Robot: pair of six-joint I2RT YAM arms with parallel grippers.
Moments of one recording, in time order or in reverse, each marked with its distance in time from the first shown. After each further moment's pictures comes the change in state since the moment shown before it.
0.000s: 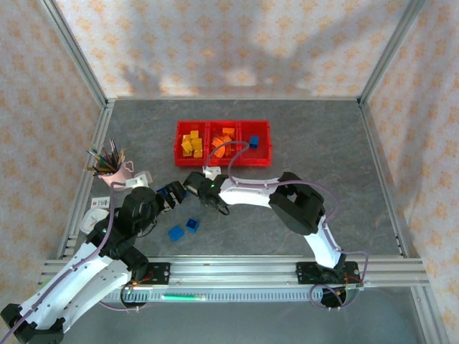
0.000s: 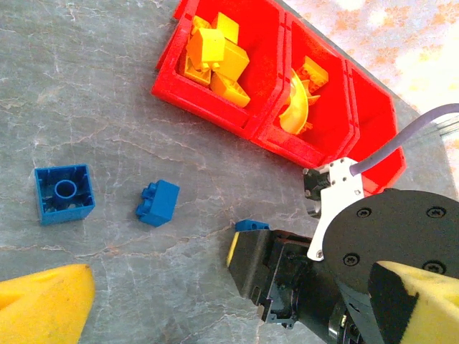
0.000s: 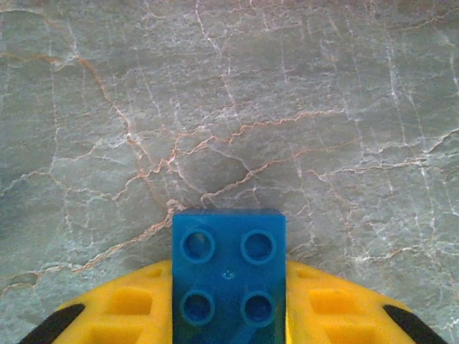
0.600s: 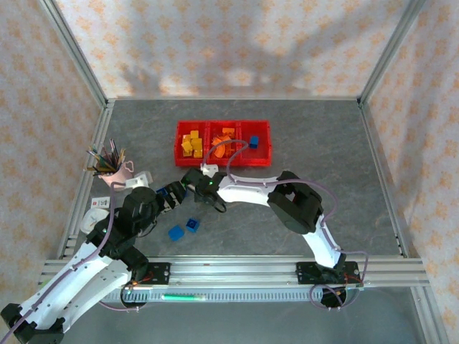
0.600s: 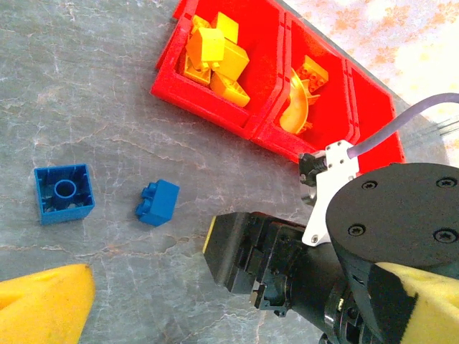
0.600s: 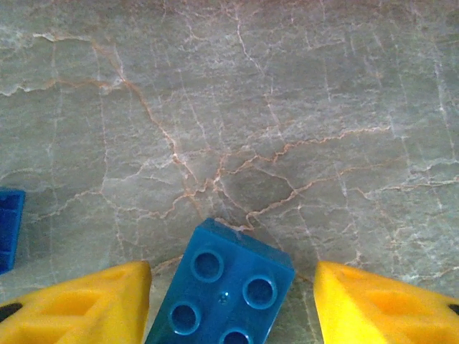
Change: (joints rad) left arm 0.000 0.000 0.000 -0.004 -0.006 0.000; right arm -0.007 0.029 0.047 0.012 -0.041 0.029
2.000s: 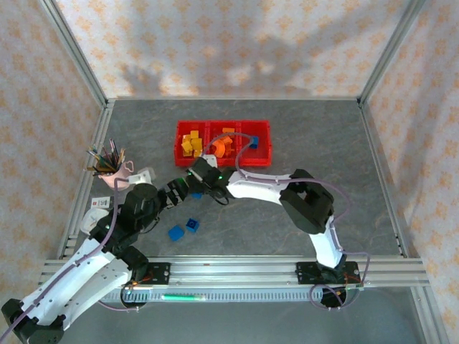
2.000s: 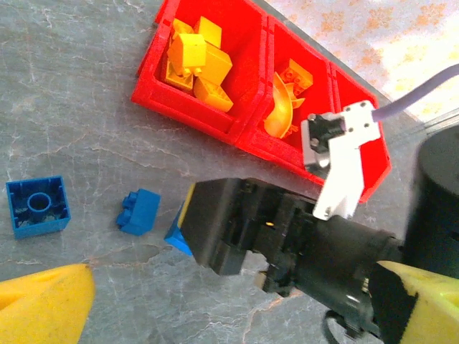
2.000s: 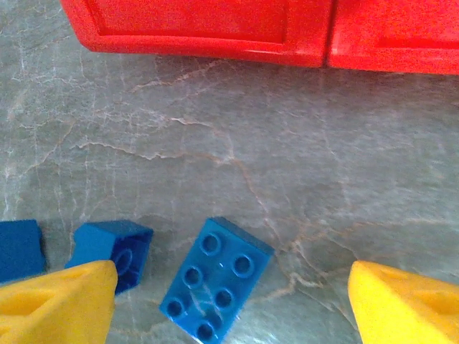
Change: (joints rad) left arm 0.000 0.031 0.012 0.047 0.014 0.010; right arm -0.045 -0.040 -0.013 0.197 -0.095 -0.109
